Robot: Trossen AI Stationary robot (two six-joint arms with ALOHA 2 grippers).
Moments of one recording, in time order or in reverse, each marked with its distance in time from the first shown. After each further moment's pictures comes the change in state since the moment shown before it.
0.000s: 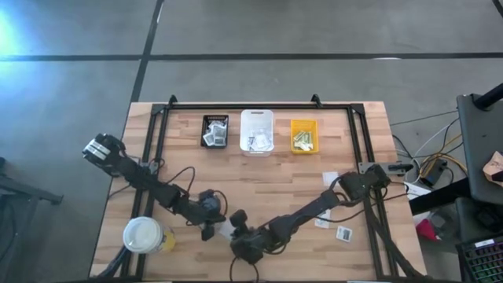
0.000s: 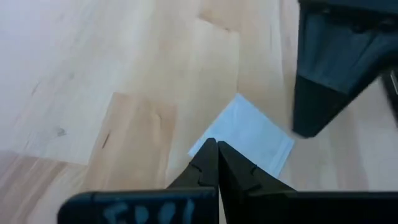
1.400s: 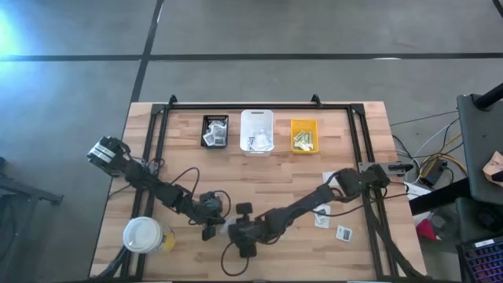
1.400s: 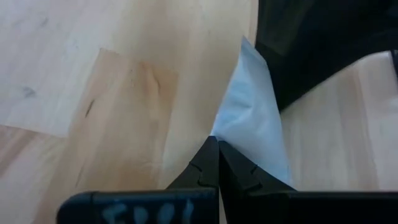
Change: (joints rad) left arm 0.010 0.097 -0.016 0.015 0.125 -0.050; right arm -0.067 0.016 -0.010 -0.054 -0.089 0.418
